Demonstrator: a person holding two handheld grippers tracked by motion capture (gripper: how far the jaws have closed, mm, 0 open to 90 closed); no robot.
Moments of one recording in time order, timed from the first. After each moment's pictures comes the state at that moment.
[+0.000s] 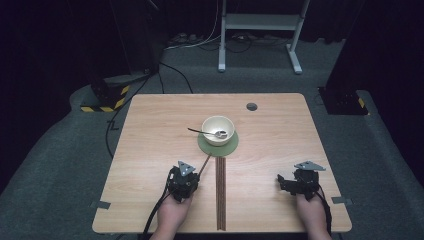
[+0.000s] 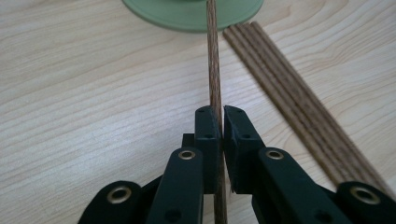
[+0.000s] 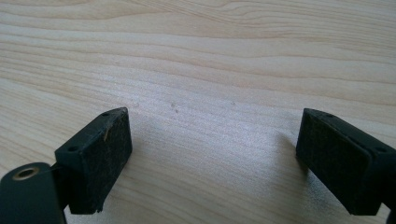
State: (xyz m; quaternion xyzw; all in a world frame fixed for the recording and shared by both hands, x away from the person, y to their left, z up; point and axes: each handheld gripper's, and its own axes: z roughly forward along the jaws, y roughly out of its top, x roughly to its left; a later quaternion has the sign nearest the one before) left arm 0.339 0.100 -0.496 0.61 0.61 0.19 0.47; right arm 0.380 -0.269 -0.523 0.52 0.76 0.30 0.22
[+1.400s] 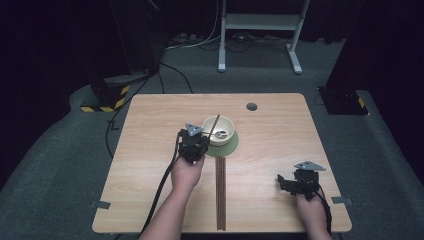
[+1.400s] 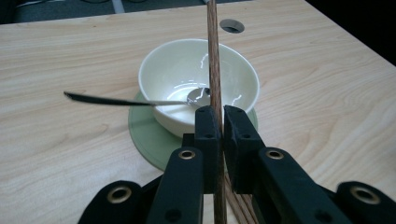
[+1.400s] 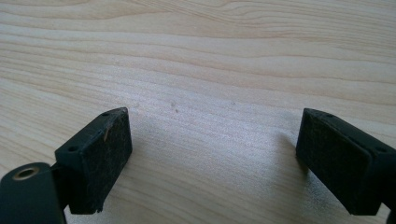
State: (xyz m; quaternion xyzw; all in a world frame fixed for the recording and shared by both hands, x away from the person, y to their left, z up) left arm 0.430 0.072 -0.426 0.55 0.61 0.21 0.52; right arm 0.379 -0.270 -0.523 0.52 0.76 0.30 0.22
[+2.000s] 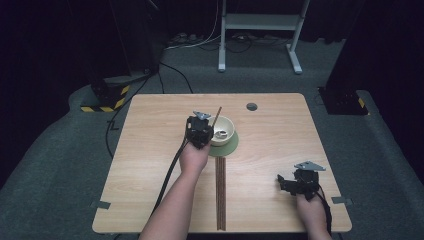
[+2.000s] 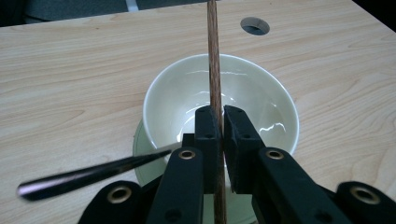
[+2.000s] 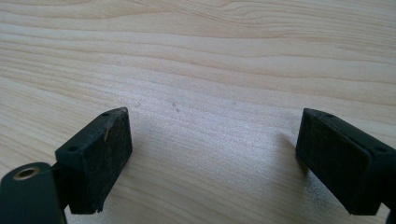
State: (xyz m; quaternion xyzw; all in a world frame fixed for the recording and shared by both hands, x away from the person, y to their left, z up) left arm 0.487 0.055 -0.437 0.55 0.63 0.22 0.49; right arm 0.379 -0.269 -0.524 0.52 0.76 0.31 0.23
